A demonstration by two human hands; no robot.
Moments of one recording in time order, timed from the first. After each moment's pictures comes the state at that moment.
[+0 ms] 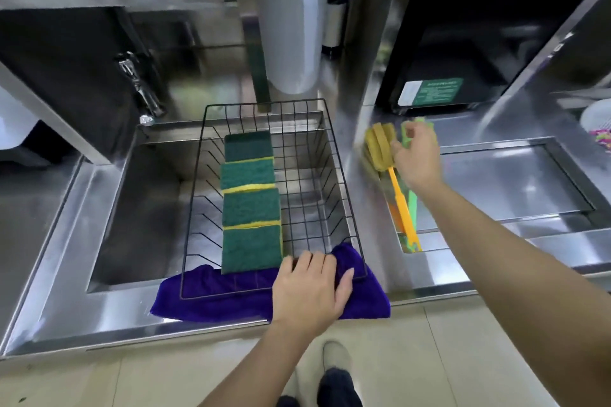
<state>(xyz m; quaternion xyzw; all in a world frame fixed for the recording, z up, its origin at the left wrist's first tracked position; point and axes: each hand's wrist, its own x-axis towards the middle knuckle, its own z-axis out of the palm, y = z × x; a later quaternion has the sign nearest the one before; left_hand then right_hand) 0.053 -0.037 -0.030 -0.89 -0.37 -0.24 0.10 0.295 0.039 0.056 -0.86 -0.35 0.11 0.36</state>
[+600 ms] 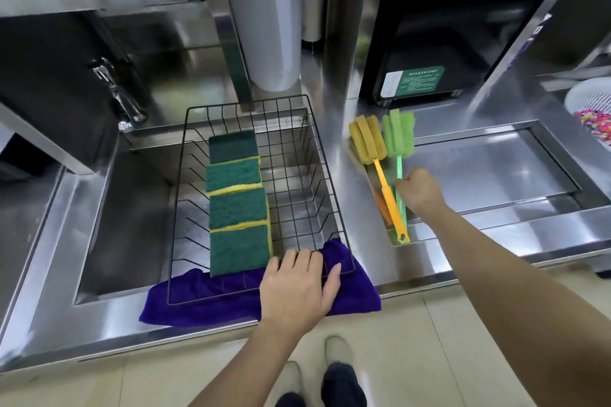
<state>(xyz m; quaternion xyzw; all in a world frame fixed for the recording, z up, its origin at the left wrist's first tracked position) 0.053 -0.037 -0.032 -0.89 -0.36 -0.27 0.12 0.317 -0.010 0.008 -0.92 -0.26 0.23 0.20</state>
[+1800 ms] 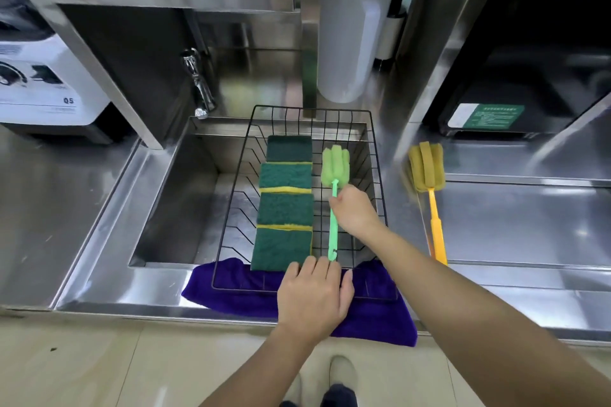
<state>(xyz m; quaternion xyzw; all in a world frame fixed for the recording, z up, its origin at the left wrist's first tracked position) 0.037 -0.025 -0.031 -0.85 -0.43 -0.27 0.12 0.163 0.062 0.030 -0.78 -0.48 0.35 0.21</state>
